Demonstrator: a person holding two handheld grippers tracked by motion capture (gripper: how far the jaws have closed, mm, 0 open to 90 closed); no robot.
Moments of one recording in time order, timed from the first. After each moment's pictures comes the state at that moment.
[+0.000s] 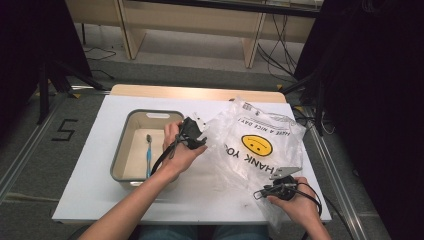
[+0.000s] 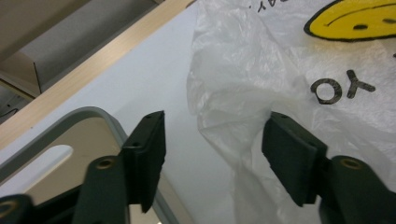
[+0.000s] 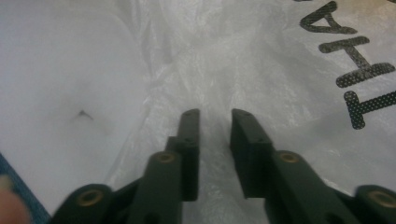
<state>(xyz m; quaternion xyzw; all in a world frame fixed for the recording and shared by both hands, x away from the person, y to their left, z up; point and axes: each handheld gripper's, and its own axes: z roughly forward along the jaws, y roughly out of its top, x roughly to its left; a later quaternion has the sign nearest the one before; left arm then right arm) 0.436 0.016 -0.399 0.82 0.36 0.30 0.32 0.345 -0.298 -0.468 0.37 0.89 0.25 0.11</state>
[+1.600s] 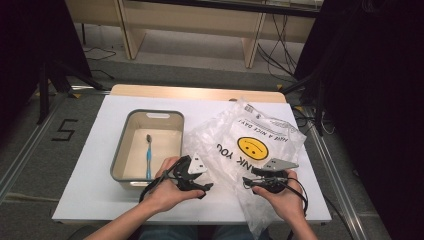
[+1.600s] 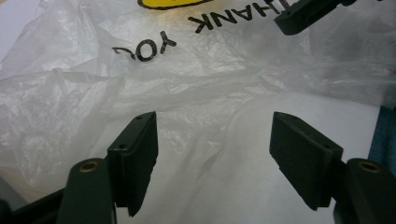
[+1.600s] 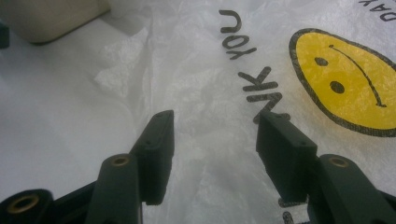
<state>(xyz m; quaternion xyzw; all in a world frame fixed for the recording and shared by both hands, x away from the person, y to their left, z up) 0.348 0.025 -0.432 0.88 0.25 0.14 0.38 0.355 -0.263 -0.455 0.37 0.83 0.38 0.16</state>
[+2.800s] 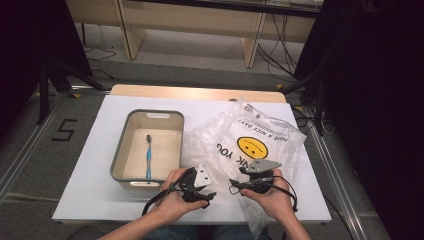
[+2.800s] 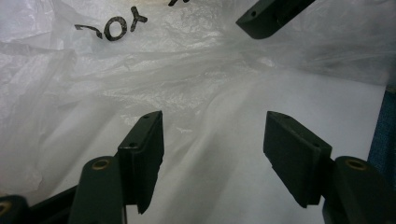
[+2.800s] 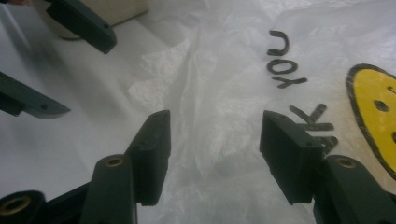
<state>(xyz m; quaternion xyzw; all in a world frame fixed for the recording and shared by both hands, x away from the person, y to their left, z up) 0.333 0.010 -0.462 0.88 0.25 0.15 0.37 0.358 -0.226 -0.457 0.30 0.86 0.38 0.16</state>
